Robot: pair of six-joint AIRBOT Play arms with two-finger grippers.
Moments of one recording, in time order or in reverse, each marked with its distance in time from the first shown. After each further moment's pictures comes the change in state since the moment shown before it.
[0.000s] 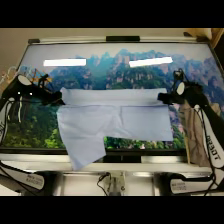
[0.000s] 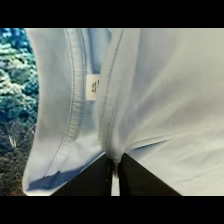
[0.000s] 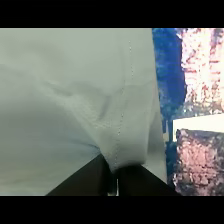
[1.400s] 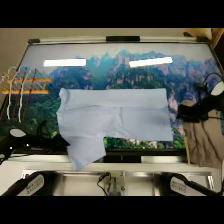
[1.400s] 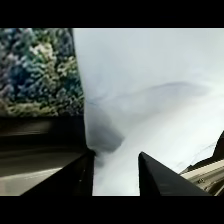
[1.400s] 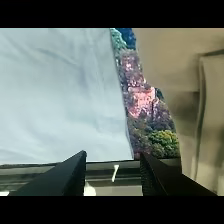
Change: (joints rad) left arm 0.157 0.671 -1.037 -0.183 0.080 0.114; right arm -0.247 0.253 -0.073 0.145 0.574 -0.218
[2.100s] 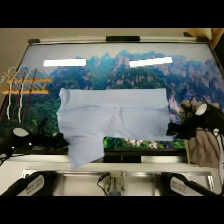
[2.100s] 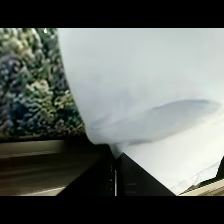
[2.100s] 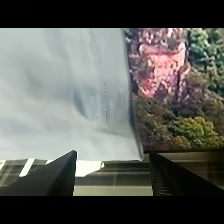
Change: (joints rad) left arm -0.052 0.001 0.019 -0.005 0.077 -0.014; right arm 0.000 0.026 -0.335 0.021 -0.182 -0.026
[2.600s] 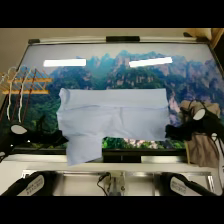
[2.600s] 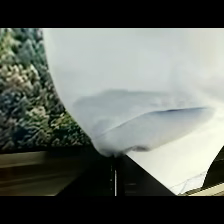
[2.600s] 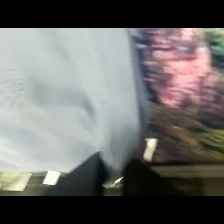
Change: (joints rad) left arm -0.001 0.000 0.041 -0.013 -0.019 0.000; right arm 0.000 0.002 -0.106 0.107 -0.103 0.011
